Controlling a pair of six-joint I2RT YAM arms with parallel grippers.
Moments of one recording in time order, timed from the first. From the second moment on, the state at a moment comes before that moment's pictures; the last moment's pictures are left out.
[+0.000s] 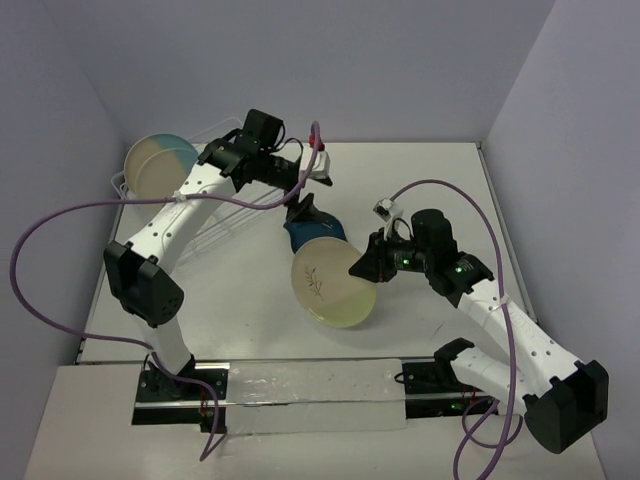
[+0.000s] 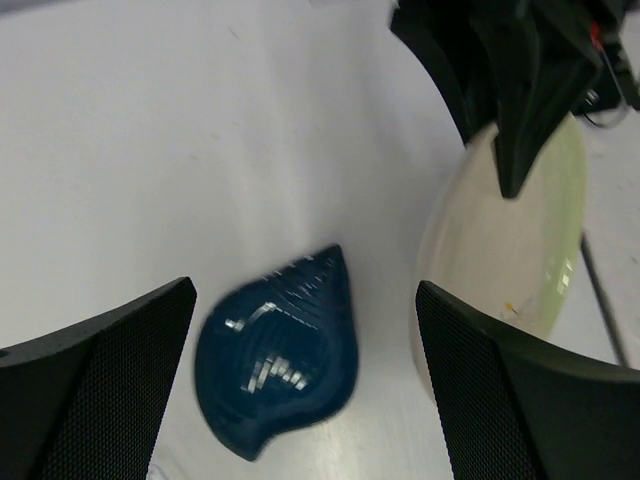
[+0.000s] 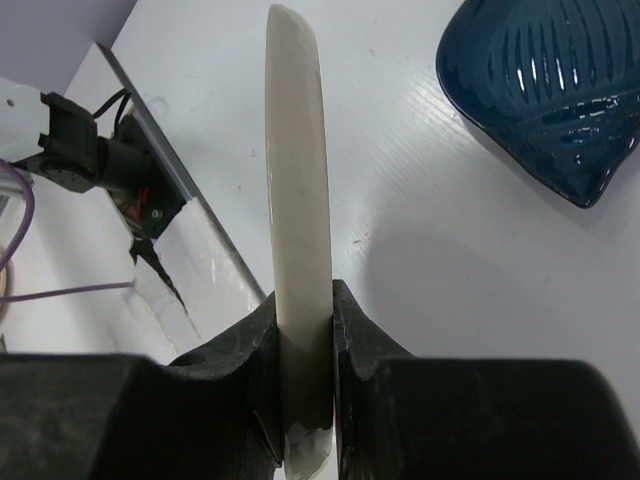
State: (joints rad) left arm -0.57 1.80 1.88 -0.87 0.94 0.85; right arm 0.46 0.93 0.75 -0.35 -0.60 0.29
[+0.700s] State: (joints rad) left arm -0.60 1.78 1.58 -1.01 0.97 0.83; right arm 0.47 0.94 0.76 -0.29 -0.60 0.12
